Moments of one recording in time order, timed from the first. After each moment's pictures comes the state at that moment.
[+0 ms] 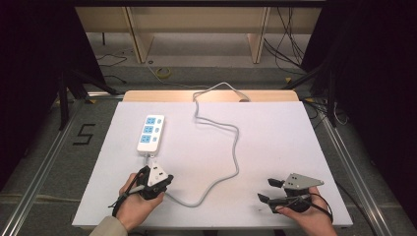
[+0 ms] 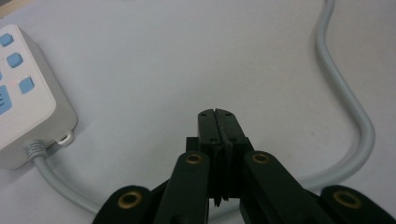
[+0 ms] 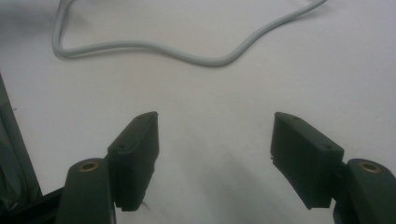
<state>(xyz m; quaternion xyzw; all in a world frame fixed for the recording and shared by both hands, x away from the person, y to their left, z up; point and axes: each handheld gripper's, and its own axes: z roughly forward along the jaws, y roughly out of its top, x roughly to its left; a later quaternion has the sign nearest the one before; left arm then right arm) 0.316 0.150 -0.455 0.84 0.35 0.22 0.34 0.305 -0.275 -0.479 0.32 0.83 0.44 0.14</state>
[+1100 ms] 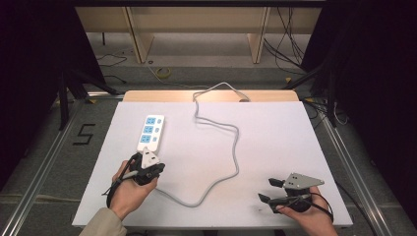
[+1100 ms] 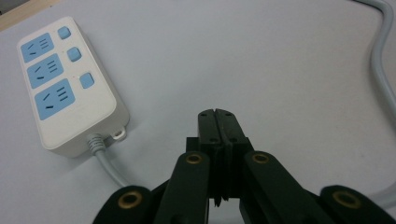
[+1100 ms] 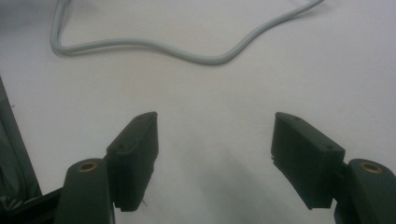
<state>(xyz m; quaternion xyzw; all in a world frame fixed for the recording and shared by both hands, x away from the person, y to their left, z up) 0.342 0.167 -0.435 0.83 0.40 0.23 0.32 0.306 -0.277 -0.478 0.32 0.83 0.43 0.14</state>
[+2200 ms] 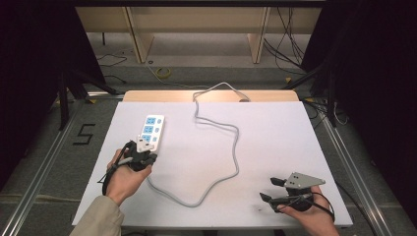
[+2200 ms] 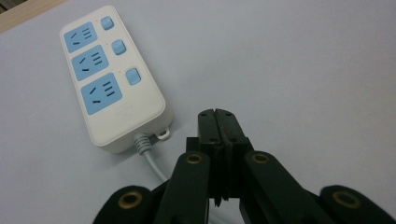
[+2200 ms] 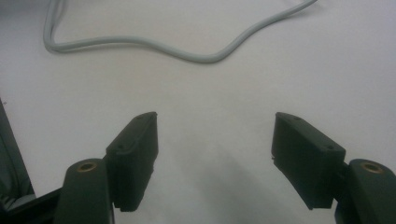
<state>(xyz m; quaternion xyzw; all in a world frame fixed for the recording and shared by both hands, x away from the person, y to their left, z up) 0.372 0.183 -0.424 0.82 0.44 0.23 0.29 0.307 -0.280 -0.477 0.32 0.83 0.43 0.15</state>
